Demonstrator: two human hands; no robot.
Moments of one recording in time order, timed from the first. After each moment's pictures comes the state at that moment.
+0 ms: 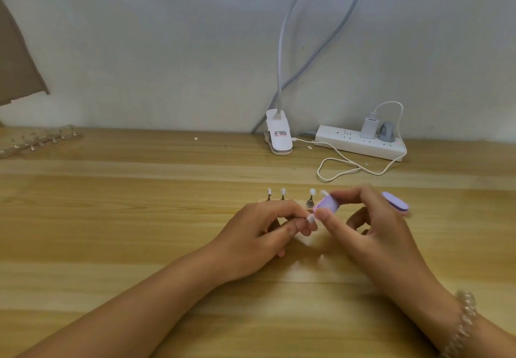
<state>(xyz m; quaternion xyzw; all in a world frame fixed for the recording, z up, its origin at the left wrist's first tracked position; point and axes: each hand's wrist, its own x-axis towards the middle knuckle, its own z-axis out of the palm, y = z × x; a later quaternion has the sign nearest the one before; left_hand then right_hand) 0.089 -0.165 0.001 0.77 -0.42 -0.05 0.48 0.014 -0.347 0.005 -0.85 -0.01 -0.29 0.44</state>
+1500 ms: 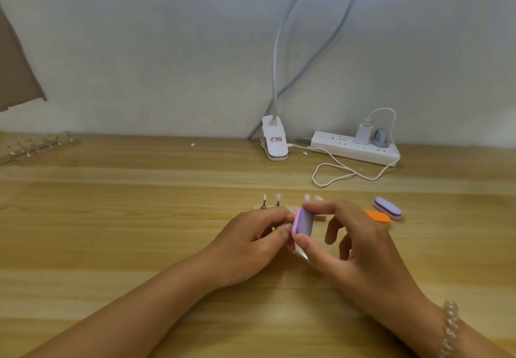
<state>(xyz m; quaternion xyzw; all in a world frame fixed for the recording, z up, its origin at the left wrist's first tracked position) 0.087 -0.165 0.004 0.78 -0.42 -0.05 0.46 0.008 -0.337 0.006 -0.89 -0.08 -0.30 0.33</state>
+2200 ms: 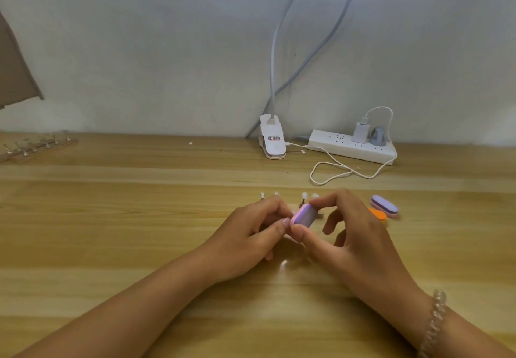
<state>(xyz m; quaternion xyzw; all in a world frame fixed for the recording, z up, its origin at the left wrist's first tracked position) 0.089 -0.164 0.001 0.75 -0.39 -0.09 0.52 0.010 -0.340 0.004 -0.89 -0.06 -0.30 0.34</state>
